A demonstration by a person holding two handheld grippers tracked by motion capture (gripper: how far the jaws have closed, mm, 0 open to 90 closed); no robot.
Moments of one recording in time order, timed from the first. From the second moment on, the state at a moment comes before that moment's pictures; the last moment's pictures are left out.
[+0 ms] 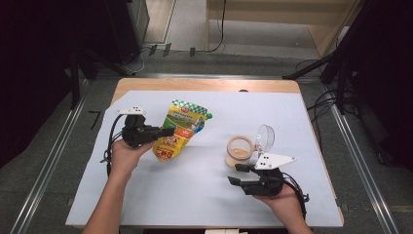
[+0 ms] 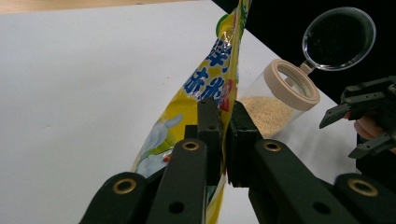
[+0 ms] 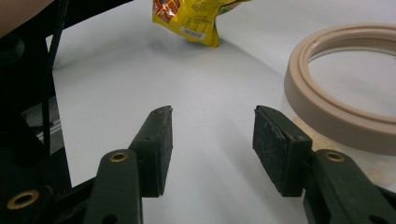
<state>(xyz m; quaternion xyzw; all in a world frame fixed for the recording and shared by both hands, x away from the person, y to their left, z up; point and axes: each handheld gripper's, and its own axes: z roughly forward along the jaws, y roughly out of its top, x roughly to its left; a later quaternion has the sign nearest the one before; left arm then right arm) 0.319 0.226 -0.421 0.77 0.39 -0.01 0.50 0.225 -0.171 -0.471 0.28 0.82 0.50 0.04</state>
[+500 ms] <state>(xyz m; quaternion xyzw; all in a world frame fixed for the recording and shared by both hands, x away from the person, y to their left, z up) 0.302 0.247 -0.423 0.77 0.40 -0.02 0.50 0.229 -0.155 -0.472 0.26 0.83 0.50 0.03</state>
